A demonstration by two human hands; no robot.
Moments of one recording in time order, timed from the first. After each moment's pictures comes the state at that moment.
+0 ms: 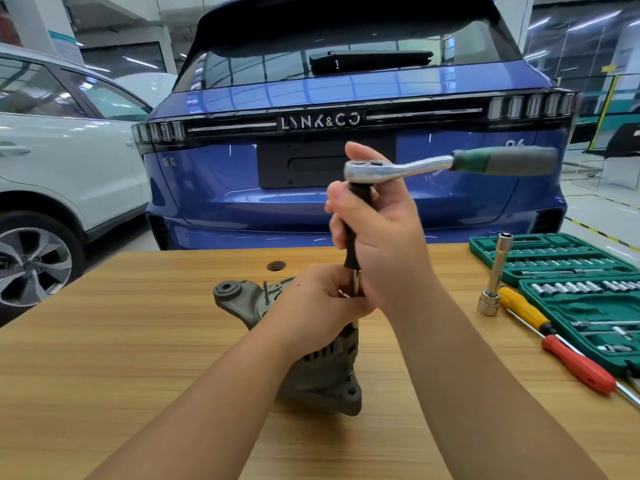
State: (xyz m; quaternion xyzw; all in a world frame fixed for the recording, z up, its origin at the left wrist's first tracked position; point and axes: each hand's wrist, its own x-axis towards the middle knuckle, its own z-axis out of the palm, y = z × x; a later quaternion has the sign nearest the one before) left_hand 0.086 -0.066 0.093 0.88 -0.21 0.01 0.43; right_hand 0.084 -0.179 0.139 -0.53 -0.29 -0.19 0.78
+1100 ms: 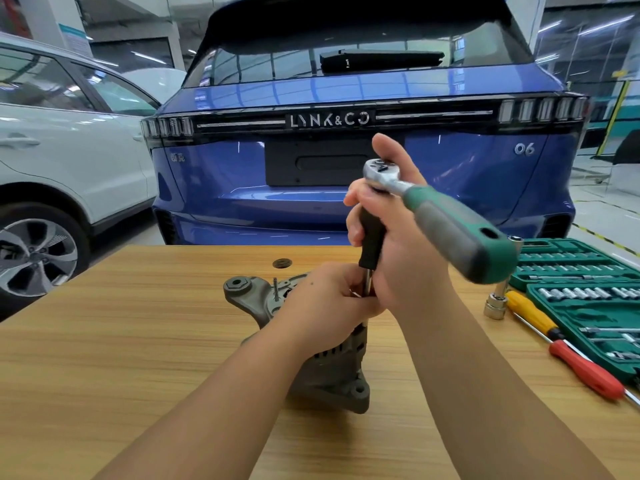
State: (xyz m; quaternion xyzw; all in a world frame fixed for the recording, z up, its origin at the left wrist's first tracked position) left_hand 0.080 -0.068 0.096 0.88 -0.20 0.01 0.43; right_hand 0.084 -0.180 0.142 -0.45 -0.33 -0.16 0.82
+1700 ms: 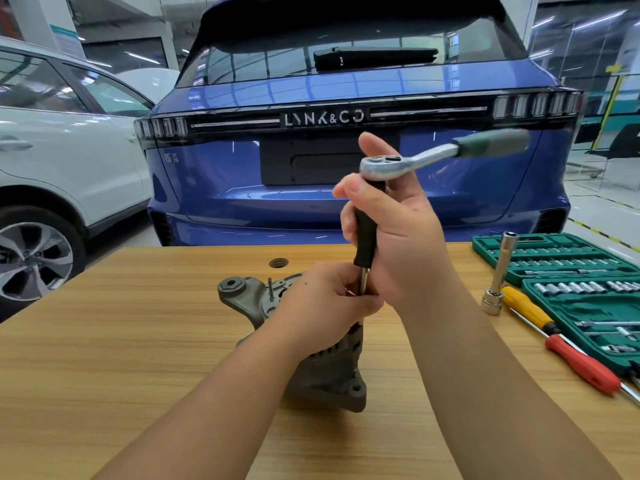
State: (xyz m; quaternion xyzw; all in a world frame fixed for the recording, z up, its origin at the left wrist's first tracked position) left_hand 0.088 -0.068 0.088 0.88 -0.20 0.02 0.42; right_hand 0.077 -0.184 0.145 -0.49 -0.29 -0.14 0.81
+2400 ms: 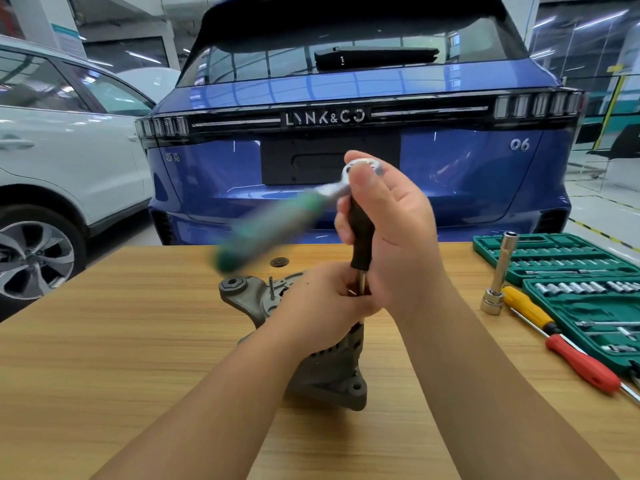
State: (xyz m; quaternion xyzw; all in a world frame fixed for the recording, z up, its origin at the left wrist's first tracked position) left_hand 0.087 -0.066 0.087 0.88 -0.21 0.02 0.42; right_hand 0.075 -0.176 0.141 -0.51 -0.29 -0.15 0.80
